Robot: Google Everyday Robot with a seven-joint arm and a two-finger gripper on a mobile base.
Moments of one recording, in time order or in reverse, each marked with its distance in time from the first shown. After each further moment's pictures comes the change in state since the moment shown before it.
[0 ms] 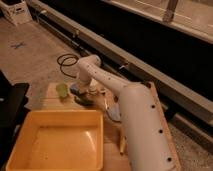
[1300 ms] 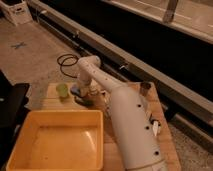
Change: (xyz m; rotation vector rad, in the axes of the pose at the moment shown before) arm 0.024 0.009 0.044 -0.118 -0.034 0.056
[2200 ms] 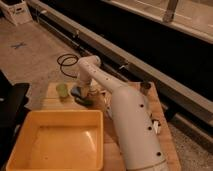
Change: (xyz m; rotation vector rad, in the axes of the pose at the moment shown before) arm -0.003 -0.003 0.000 0.017 -0.004 -0.010
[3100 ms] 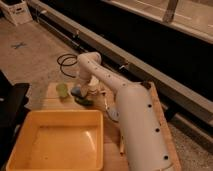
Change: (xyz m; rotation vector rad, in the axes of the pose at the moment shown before) arm -0.018 0.006 -0.035 0.006 -0.017 -0.135
